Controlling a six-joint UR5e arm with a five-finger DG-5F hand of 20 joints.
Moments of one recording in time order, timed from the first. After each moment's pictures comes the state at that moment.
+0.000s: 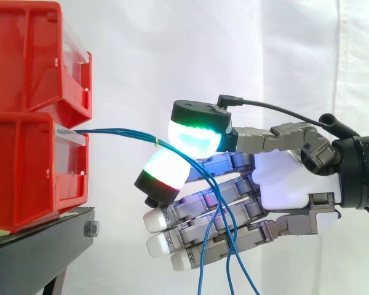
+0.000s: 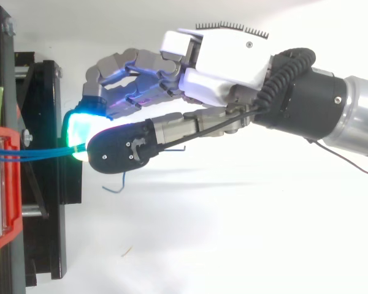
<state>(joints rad) 0.13 -2.31 -1.16 -2.88 -1.22 0.04</state>
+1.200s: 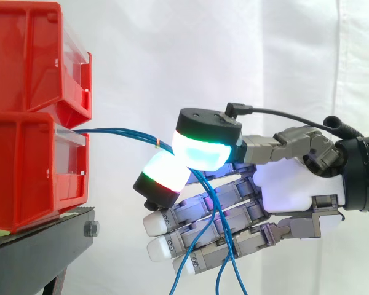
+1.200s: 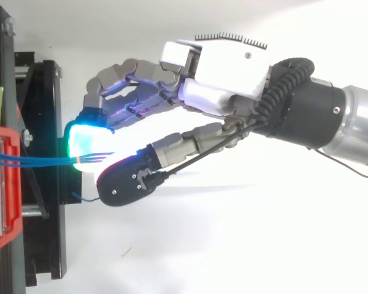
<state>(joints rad) 0.14 -2.31 -1.16 -2.89 -1.20 0.04</state>
